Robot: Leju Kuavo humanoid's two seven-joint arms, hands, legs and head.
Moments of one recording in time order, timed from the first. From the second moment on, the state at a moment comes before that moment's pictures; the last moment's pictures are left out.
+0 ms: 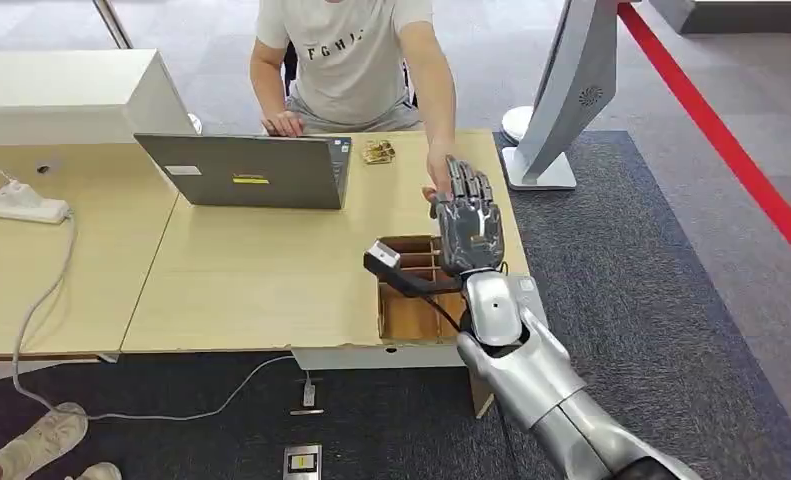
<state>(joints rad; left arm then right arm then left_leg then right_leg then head) -0.19 0.10 1.54 -0.01 -1.34 0.14 0.13 -0.62 -0.02 0.64 -1.07 1.36 -0.38 0.41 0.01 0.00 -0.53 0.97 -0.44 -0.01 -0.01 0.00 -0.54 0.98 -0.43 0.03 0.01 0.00</state>
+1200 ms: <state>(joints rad) -0.19 0.11 1.54 -0.01 -1.36 0.11 0.18 -0.37 -0.25 0.32 -1.31 1.16 -0.41 0.43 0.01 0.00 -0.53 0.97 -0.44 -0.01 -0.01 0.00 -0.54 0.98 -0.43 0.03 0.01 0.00</state>
